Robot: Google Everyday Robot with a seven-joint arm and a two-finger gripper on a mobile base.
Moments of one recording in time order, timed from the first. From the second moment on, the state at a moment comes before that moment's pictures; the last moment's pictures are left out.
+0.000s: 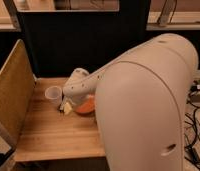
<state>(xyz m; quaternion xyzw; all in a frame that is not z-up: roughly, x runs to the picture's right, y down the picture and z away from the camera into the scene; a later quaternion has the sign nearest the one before) -0.115 0.094 0.791 -0.23 0.04 0.44 0.87</state>
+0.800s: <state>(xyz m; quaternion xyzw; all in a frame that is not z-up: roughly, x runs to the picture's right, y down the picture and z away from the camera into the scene) -0.165 0.129 0.767 -0.27 0.00 0.38 0.88</state>
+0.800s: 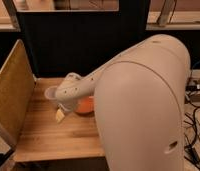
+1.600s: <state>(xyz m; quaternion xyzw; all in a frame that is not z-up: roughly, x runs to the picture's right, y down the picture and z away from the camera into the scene) -0.242 0.176 0.772 -0.34 0.00 0.29 0.89</state>
